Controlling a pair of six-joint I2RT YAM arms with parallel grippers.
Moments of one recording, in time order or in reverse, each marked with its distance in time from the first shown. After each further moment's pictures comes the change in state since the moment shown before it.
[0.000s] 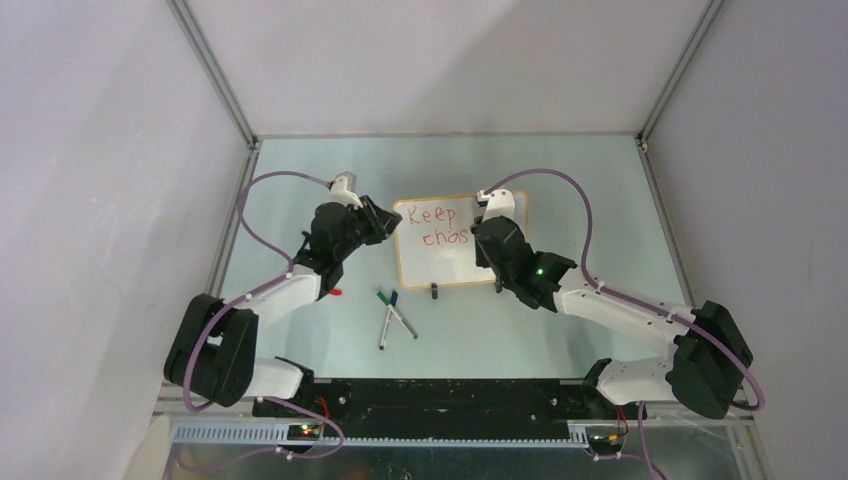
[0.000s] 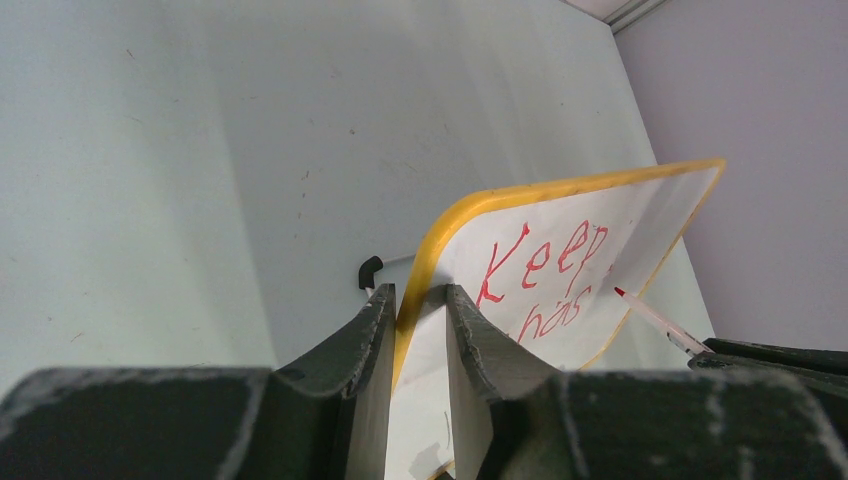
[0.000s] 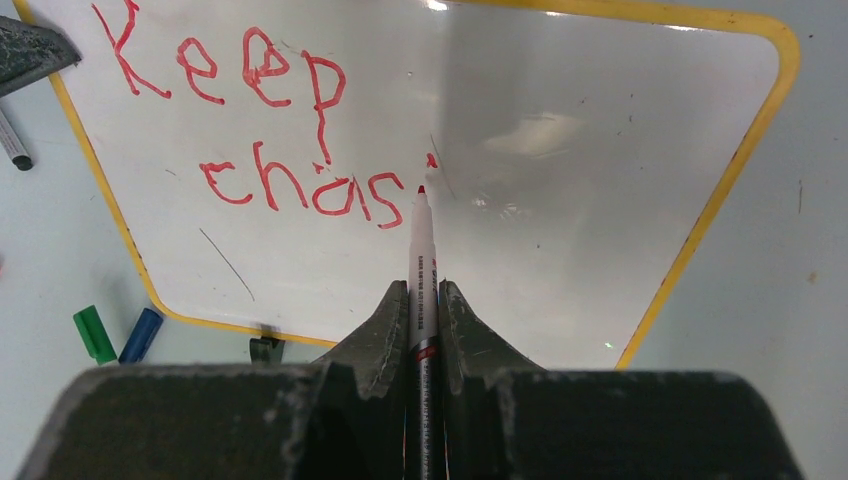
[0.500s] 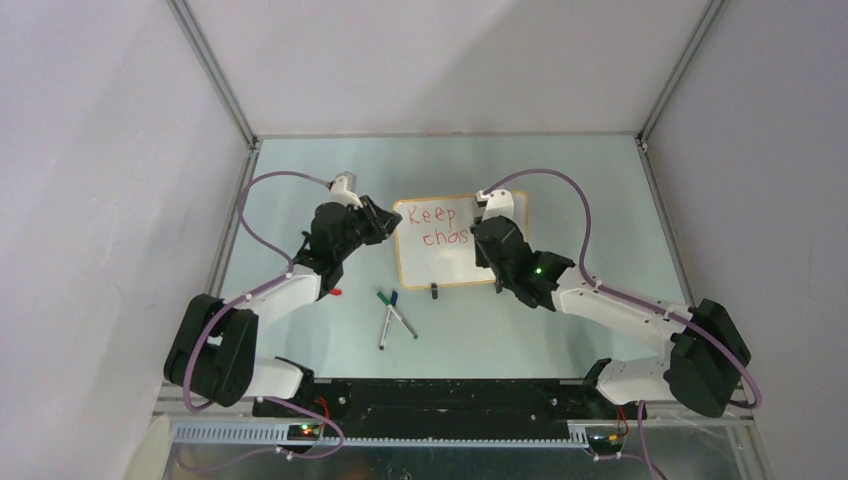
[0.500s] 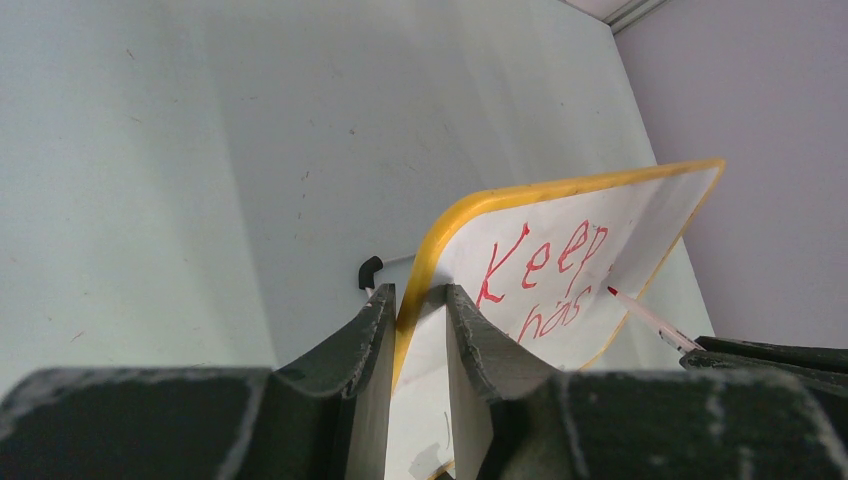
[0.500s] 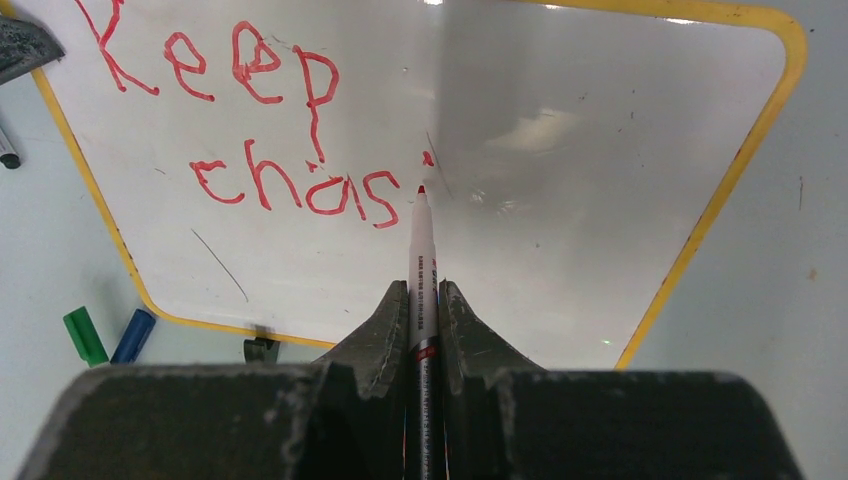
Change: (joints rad) left arm 0.000 0.000 0.000 0.000 0.000 0.000; right arm -0.008 0.012 0.000 0.000 -0.002 0.002
